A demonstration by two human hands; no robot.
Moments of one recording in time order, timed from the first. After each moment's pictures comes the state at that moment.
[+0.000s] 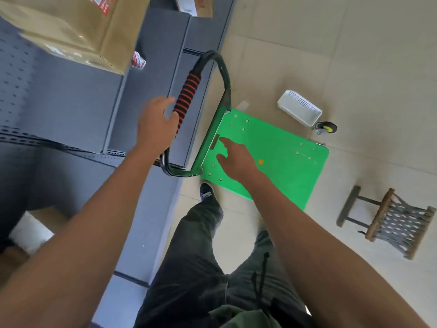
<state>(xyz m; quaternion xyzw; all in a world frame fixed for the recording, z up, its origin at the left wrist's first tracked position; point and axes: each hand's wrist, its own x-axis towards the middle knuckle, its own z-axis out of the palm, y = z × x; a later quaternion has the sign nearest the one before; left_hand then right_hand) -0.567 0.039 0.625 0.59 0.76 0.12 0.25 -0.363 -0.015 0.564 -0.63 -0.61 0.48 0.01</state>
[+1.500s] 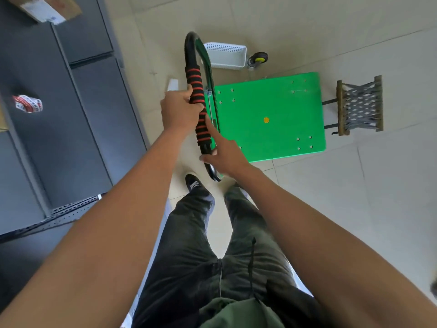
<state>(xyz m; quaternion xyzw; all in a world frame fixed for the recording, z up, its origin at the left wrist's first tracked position) -0.371 0.034 0.557 0.63 0.63 0.09 0.45 -0.300 -0.107 0.554 -0.75 -0.40 0.50 0.16</state>
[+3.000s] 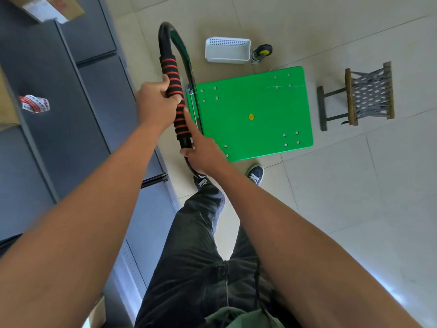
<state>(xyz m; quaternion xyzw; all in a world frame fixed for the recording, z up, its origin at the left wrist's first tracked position) -0.463 0.074 0.539 0.65 0.60 0.12 0.45 -0.395 -0.073 0.540 -0.75 -0.38 0.51 0.19</state>
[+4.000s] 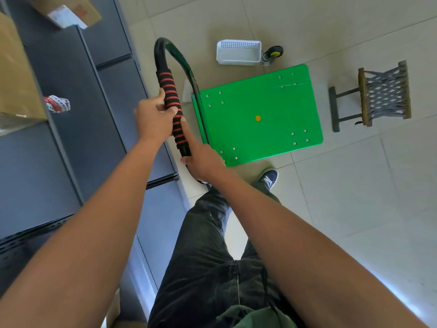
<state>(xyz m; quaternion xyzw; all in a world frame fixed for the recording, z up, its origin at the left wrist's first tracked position) -0.516 0.064 0.542 0.64 0.63 0.13 0.43 -0.443 -0.073 0.540 -0.73 -0.44 0.51 0.15</state>
